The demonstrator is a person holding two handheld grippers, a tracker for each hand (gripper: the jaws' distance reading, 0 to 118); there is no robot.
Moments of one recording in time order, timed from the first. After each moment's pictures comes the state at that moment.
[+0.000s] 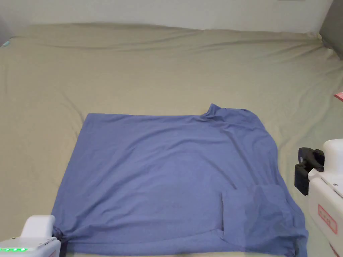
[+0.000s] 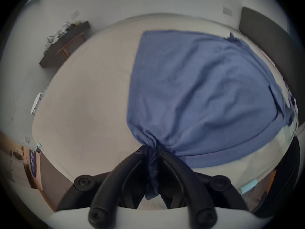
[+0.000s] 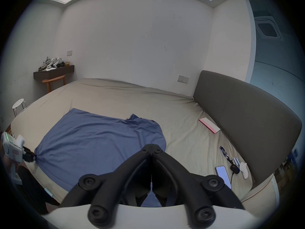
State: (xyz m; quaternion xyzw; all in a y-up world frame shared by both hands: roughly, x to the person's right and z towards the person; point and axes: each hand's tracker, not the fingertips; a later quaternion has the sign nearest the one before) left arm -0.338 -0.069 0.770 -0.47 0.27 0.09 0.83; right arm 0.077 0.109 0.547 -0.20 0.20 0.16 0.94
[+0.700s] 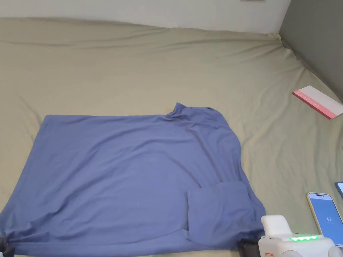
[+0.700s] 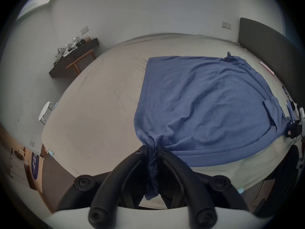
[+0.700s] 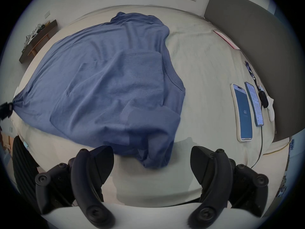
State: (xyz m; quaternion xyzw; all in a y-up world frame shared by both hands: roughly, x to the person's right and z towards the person) left arm -0.310 -0.027 0.770 -0.44 0.29 0.06 0.85; right arm 0.139 -0.083 0.500 -0.53 0.18 0.17 0.81
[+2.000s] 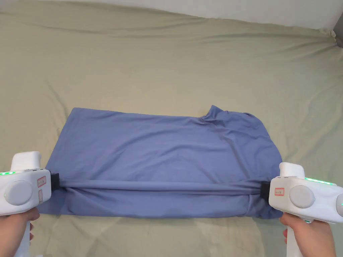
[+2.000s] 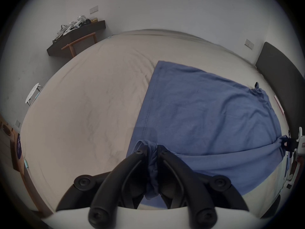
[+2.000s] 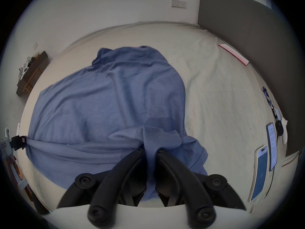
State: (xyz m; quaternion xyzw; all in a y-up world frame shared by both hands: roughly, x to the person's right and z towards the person) left arm -0.431 -0.071 0.616 -0.43 0.31 0.17 0.83; right arm 0.035 -0.074 0.332 -0.49 0.16 0.09 0.85
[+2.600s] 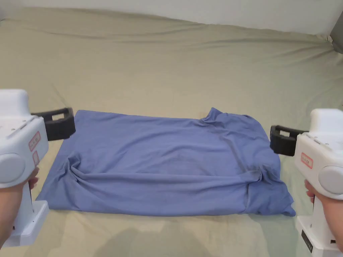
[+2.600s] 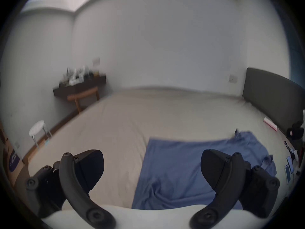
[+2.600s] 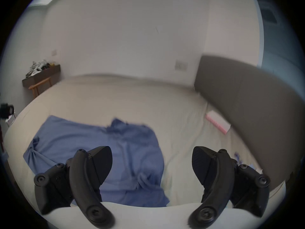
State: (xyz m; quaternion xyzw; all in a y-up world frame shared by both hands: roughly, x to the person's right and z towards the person) left arm -0.380 0.086 0.631 -0.17 0.32 0.03 0.93; right arm 0.031 0.088 0.389 -0.19 0.20 0.14 0.95
